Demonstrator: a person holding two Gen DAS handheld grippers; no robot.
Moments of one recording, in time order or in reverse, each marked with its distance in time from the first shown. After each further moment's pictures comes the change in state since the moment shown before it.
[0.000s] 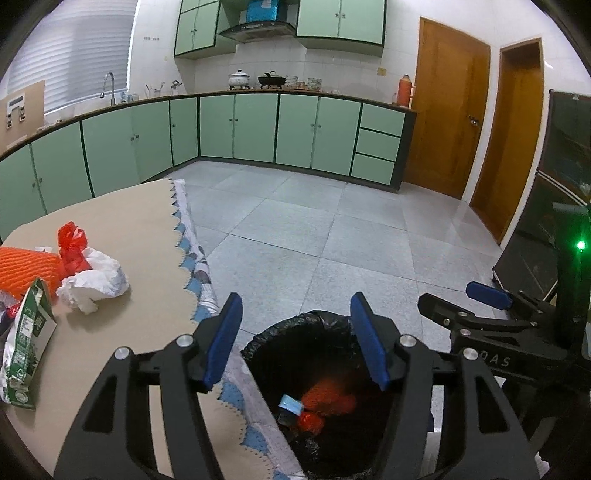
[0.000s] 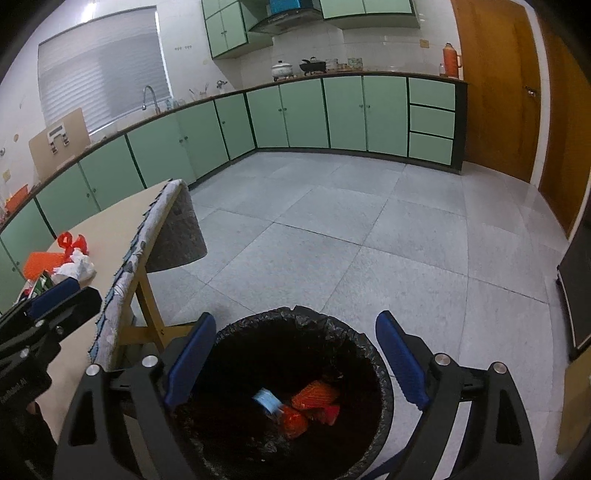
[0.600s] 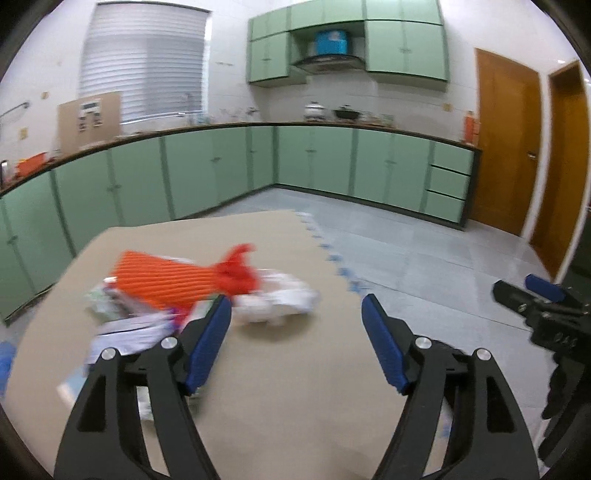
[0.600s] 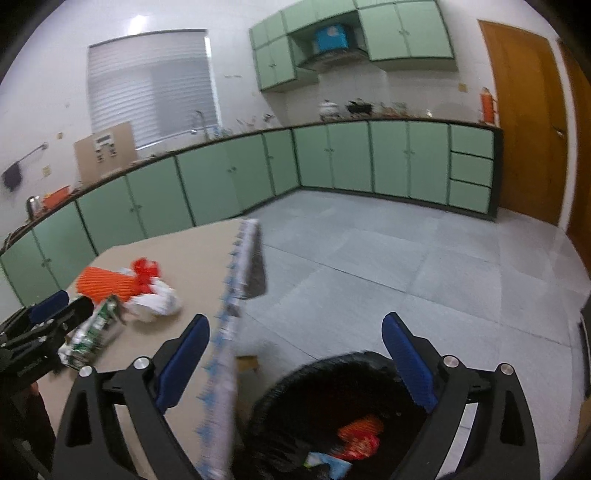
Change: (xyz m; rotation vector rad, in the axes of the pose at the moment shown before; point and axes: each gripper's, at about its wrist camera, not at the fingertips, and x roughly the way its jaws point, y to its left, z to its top) left arm -0.095 0.114 0.000 -0.083 -0.127 0.290; right arm -0.039 0.110 0.020 -0.106 -0.162 0.136
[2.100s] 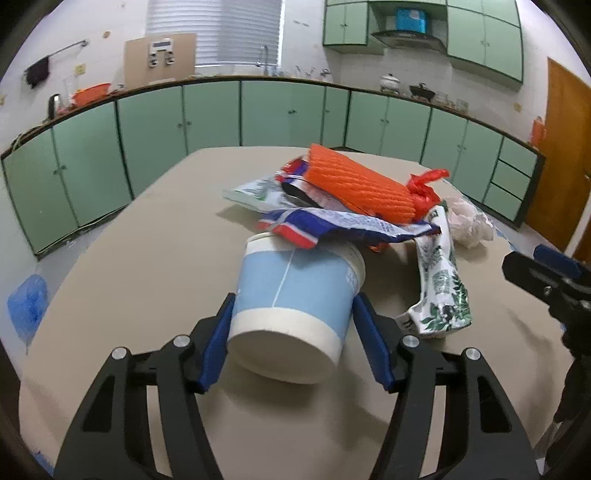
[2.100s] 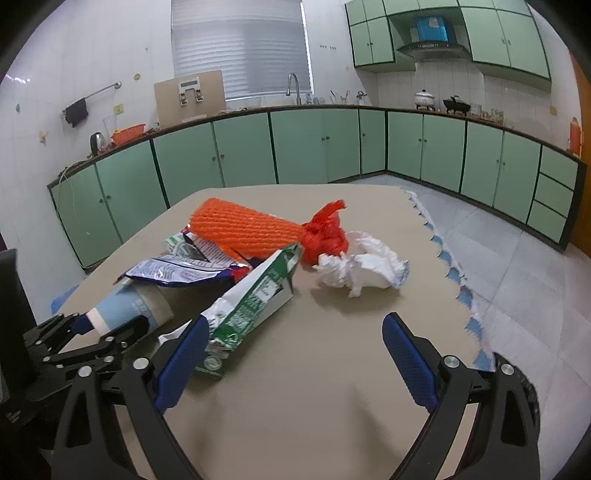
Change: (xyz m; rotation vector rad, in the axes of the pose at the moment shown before) left arm -0.016 0.173 -0.074 -0.163 0.149 0.164; right arm 0.049 0.213 -0.043 -0.190 0.108 0.221
